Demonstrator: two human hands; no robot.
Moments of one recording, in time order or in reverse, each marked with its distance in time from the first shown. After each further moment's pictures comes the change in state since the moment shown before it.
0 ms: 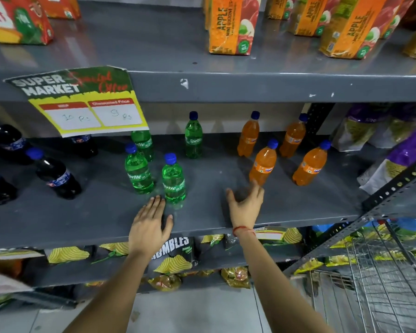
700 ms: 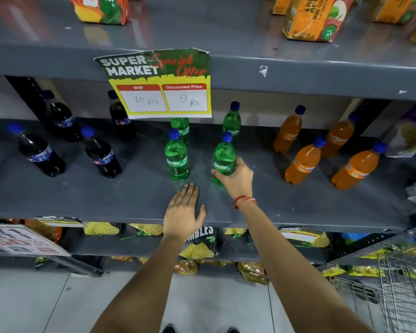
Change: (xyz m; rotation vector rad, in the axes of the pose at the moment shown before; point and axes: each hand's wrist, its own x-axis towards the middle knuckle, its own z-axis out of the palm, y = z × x) left_hand -0.002 -0.002 -0.001 -0.095 0.032 -0.012; right_hand 0.002 -0.061 0.083 -0.061 -0.369 -0.154
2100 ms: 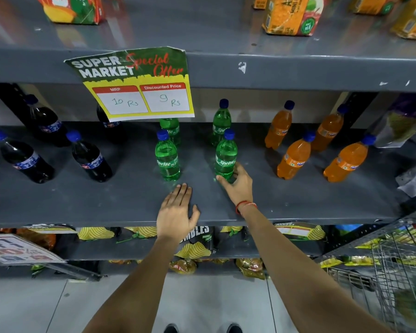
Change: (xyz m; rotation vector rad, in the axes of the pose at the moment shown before) left_hand 0.001 -0.001 0.002 0.018 0.012 0.020; right_hand -0.003 0.044 -0.007 0.027 -0.039 0.065
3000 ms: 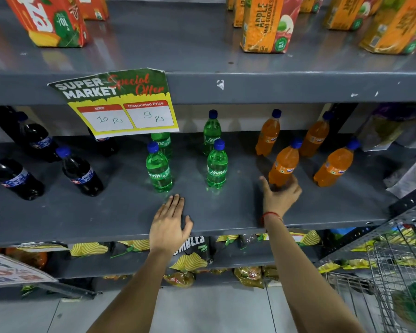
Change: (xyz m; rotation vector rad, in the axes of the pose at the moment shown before) left_hand 0.000 0.000 0.000 0.050 -0.026 -0.010; right_hand 0.000 0.035 -0.076 0.139 0.635 0.241
